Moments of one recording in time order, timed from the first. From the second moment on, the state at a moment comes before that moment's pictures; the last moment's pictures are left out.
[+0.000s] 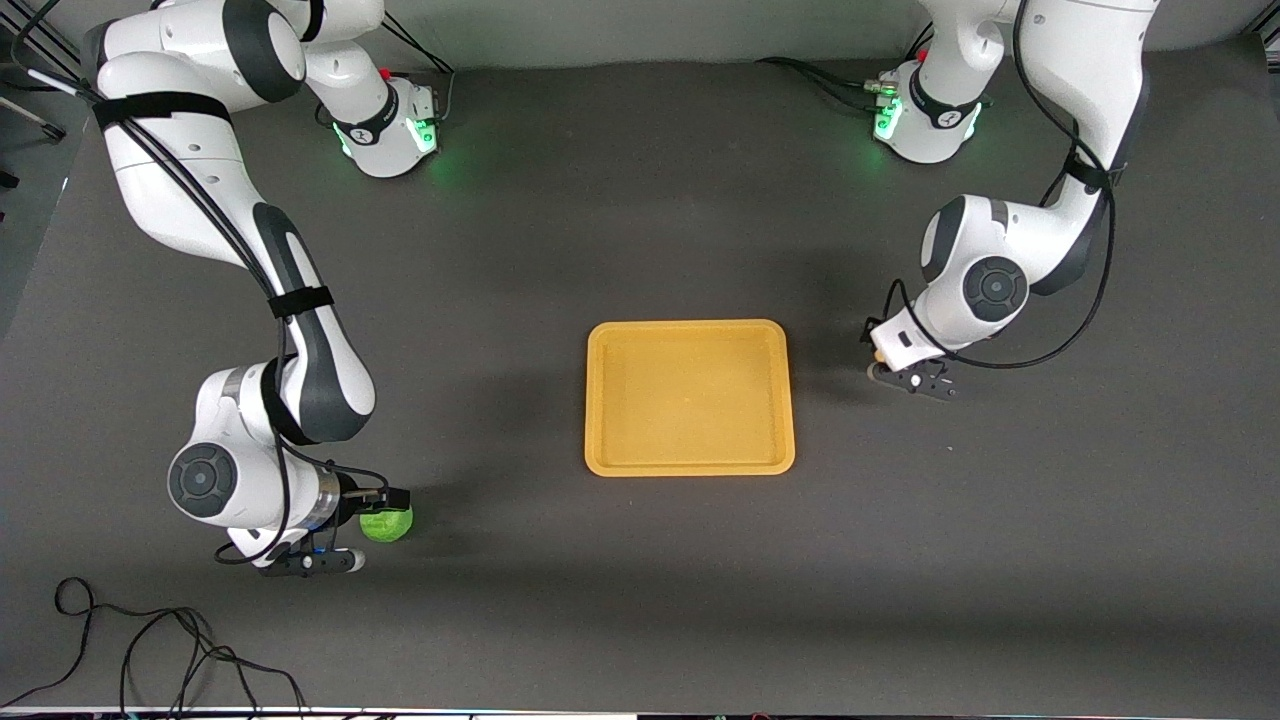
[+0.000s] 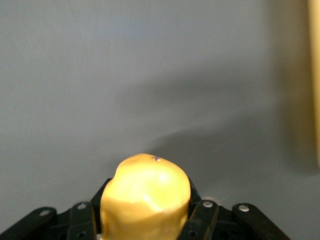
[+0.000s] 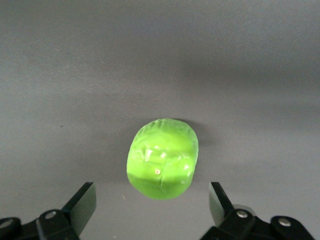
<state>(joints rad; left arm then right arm) -0.27 0.28 -0.04 -2.20 -0.08 2.36 -0.03 0.11 0.80 0.02 -1.34 0.00 2.10 0.09</state>
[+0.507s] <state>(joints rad) -0.47 0.56 -0.07 -1.74 -0.18 2.28 -0.60 0.11 0.84 0.02 -1.35 -0.01 2.19 0.09</state>
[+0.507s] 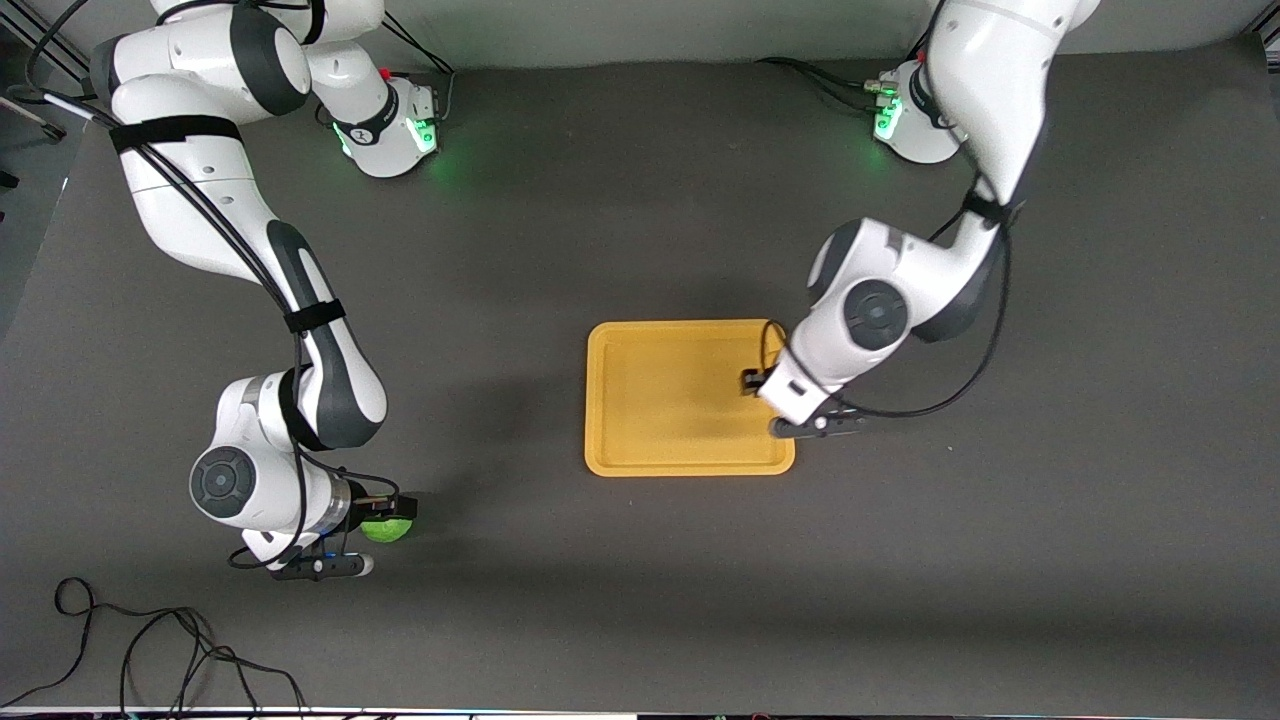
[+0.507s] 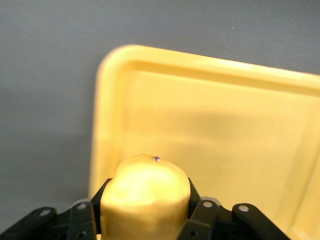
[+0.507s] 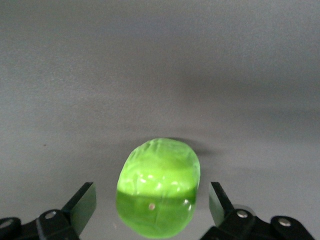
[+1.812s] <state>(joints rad) -0.53 0.68 -0.07 -1.65 0.12 2.13 -0.80 0.11 0.31 0.02 -1.44 -0.02 1.68 0.09</state>
